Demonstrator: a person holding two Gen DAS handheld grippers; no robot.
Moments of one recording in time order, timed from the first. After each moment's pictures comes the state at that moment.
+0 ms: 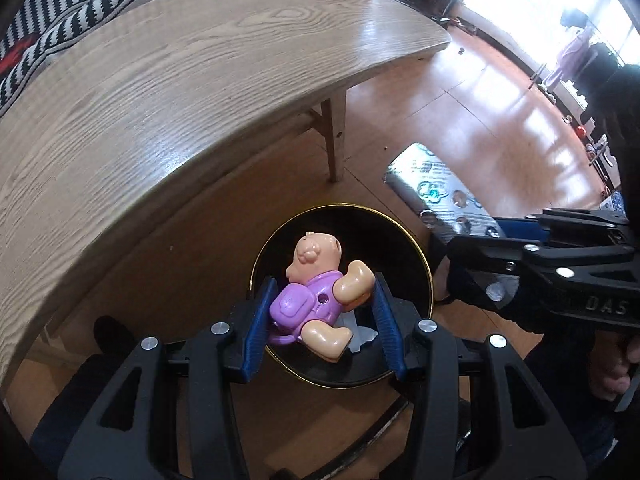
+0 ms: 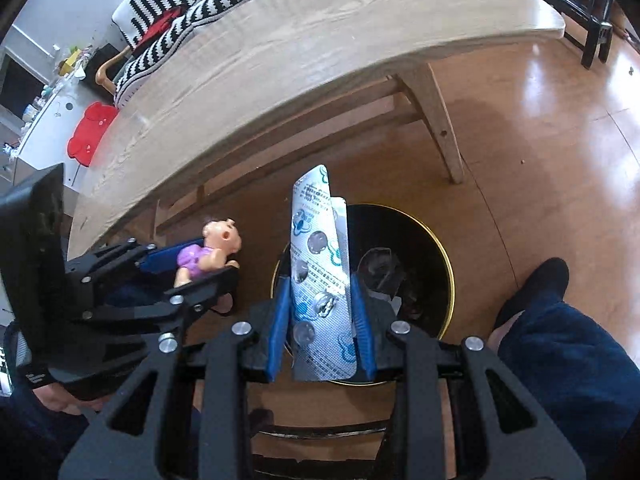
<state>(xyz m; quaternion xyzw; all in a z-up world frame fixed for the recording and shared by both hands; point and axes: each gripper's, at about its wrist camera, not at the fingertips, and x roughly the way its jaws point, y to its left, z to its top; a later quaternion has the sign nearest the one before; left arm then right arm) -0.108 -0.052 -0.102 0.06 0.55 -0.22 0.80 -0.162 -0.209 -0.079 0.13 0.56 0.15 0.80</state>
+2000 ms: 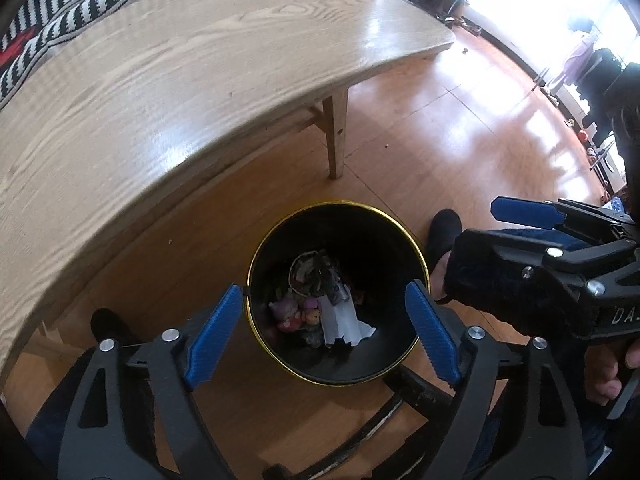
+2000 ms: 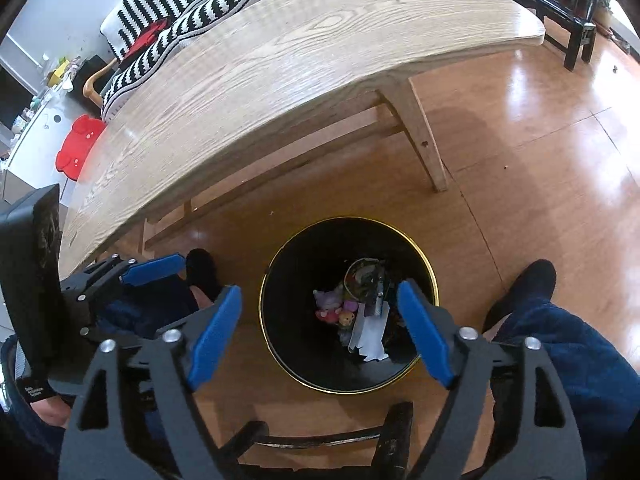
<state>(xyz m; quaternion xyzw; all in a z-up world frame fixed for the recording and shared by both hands) -0.108 -0.049 -0.098 0.06 0.55 -0.22 0.80 -0.155 -0.210 -0.070 0.12 0.55 0.11 0.82</state>
